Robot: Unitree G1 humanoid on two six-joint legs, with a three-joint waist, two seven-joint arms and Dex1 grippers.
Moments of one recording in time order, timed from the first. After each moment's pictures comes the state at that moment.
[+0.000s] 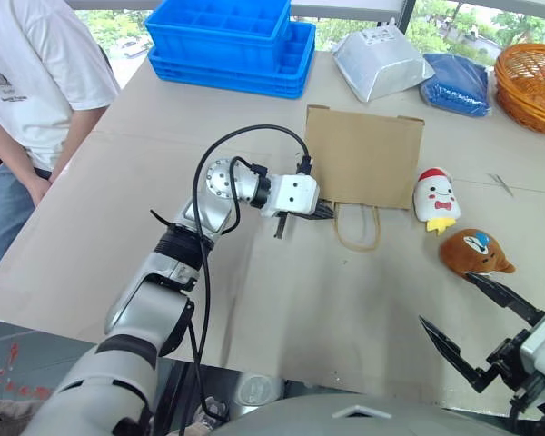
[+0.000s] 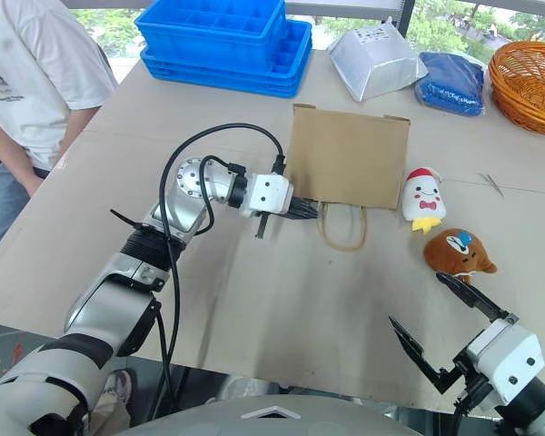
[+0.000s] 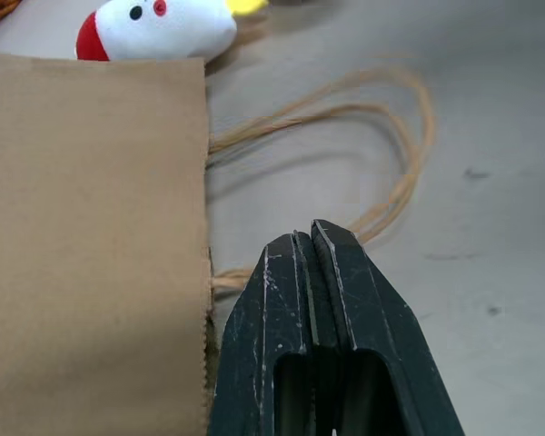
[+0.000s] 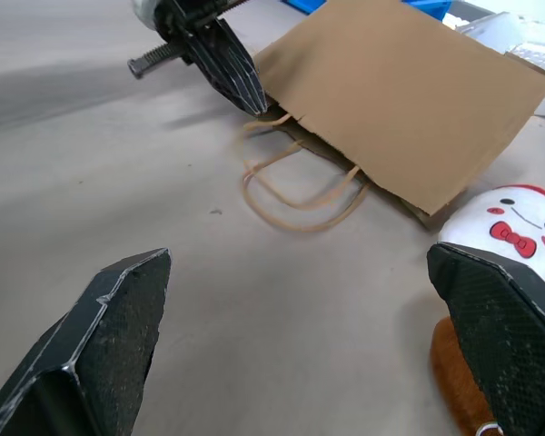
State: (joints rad) left arm -0.82 0.45 -0.39 0.46 -0.07 -0.22 -1.34; right arm 0.92 -0.37 -0.39 -0.90 0.35 -0.04 0.77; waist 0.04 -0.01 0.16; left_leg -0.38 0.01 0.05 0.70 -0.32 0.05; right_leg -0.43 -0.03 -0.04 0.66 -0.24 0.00
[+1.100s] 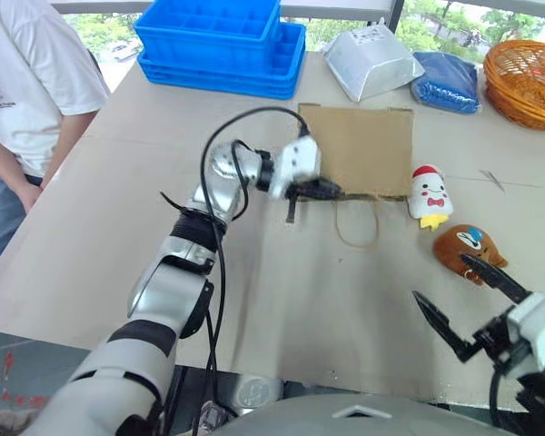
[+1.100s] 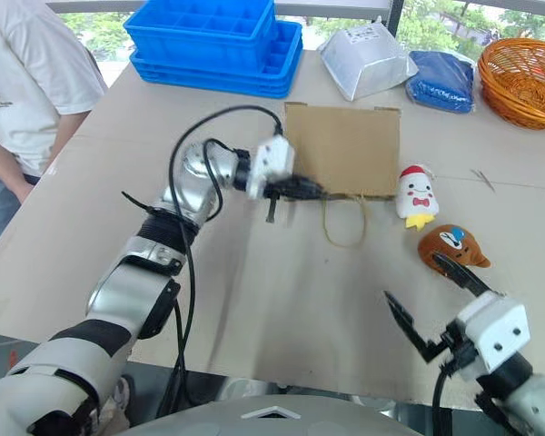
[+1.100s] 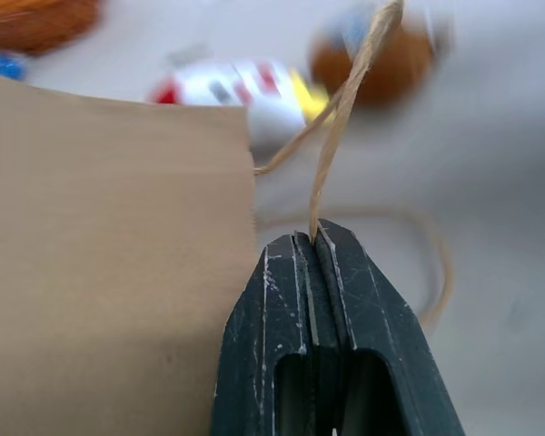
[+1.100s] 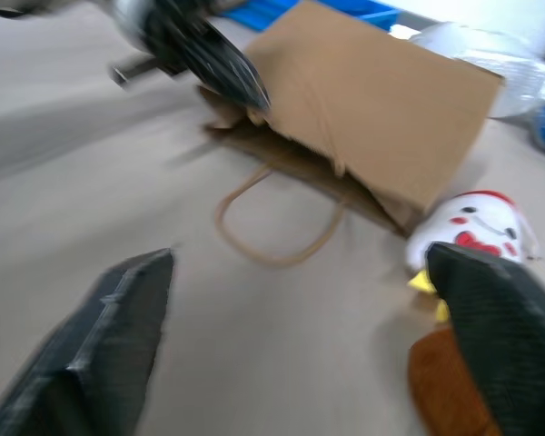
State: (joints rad) left arm -0.94 0.38 -0.21 0.50 -0.27 0.22 -1.37; right arm 0.68 -0.43 -0.30 -0.96 0.42 0.27 0.53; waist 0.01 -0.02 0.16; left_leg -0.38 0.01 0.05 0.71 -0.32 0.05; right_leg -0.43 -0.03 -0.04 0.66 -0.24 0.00
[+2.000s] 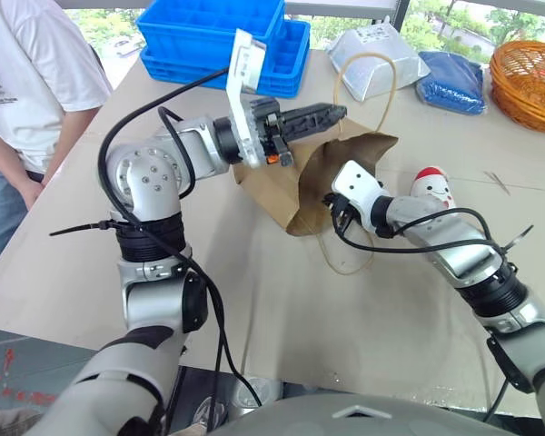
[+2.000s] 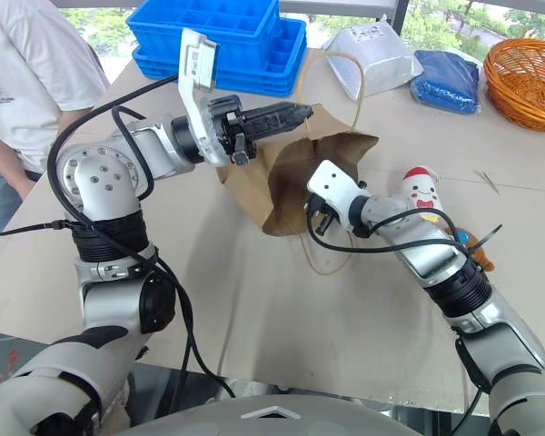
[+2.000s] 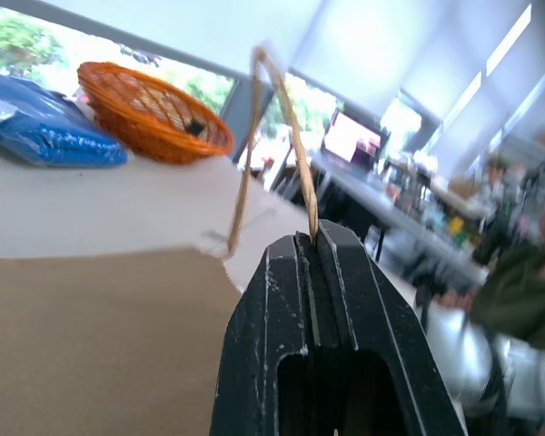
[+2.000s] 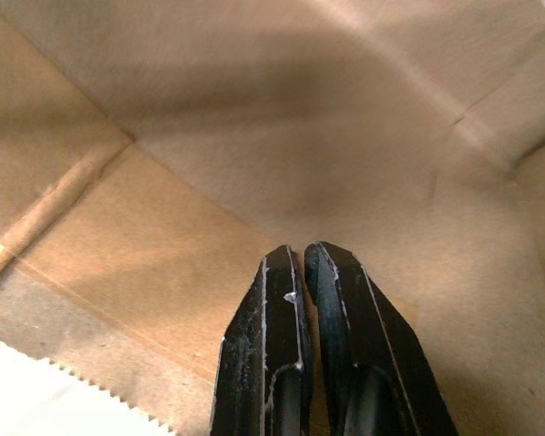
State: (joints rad) left arm -0.89 0.26 0.32 -0.10 -0.89 1.26 -0.62; right arm -0.59 -0.53 0.52 -0.14 0.16 0.60 0.54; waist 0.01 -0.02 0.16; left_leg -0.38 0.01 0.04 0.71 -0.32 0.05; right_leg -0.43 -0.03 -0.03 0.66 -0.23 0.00
